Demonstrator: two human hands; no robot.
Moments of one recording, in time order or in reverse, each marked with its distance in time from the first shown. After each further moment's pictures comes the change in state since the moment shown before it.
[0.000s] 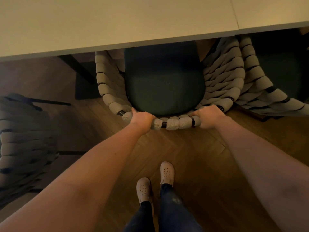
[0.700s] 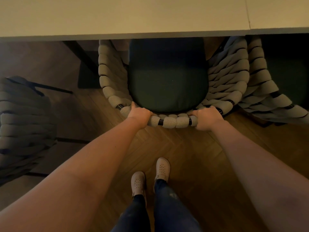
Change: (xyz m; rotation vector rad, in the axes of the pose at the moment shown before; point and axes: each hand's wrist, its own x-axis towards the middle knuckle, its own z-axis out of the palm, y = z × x) left_hand 0.001 -0.007 0.013 0.032 -0.005 -0.003; right_hand 0.001 -0.012 0.004 -0.022 -0.012 0.014
